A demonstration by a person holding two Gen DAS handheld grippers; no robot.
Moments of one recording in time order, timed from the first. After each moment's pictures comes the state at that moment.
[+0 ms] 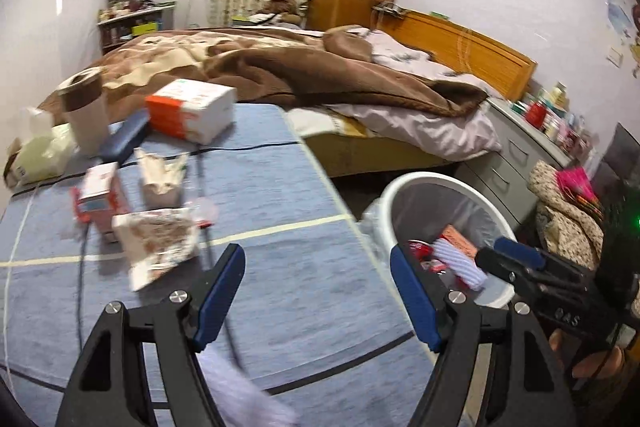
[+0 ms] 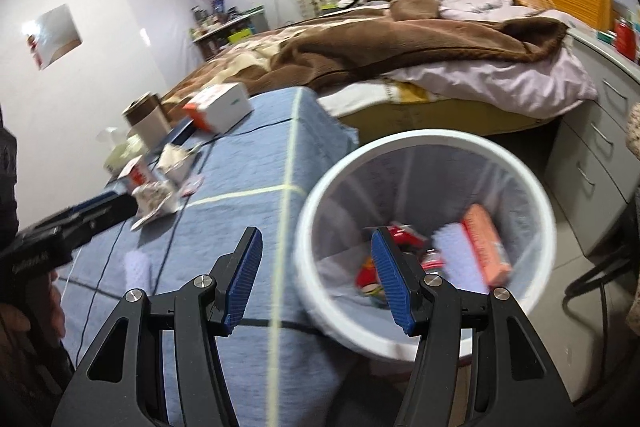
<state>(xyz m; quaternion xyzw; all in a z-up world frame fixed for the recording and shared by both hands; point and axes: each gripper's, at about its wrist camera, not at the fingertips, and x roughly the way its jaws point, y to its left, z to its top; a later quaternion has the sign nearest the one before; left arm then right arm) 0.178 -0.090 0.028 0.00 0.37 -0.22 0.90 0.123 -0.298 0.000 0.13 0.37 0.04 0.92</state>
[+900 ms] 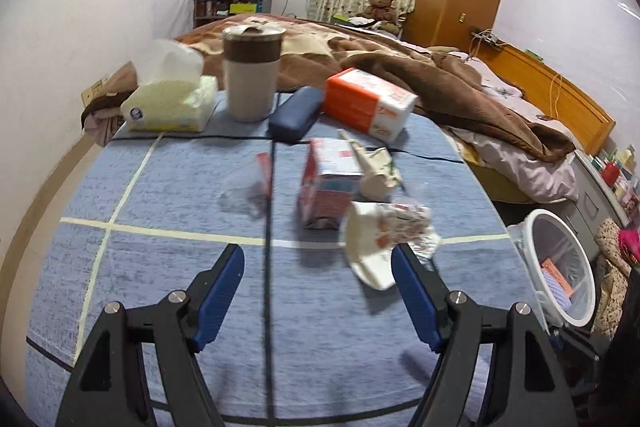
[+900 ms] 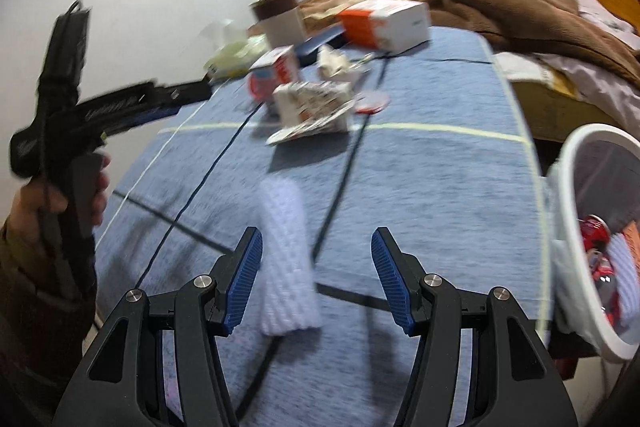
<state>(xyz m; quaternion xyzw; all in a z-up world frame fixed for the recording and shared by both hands) 0.219 0.086 -0.001 -0.06 0.38 -0.09 0.92 0.139 -0.143 -0.030 0.06 0.43 0.22 0.88</state>
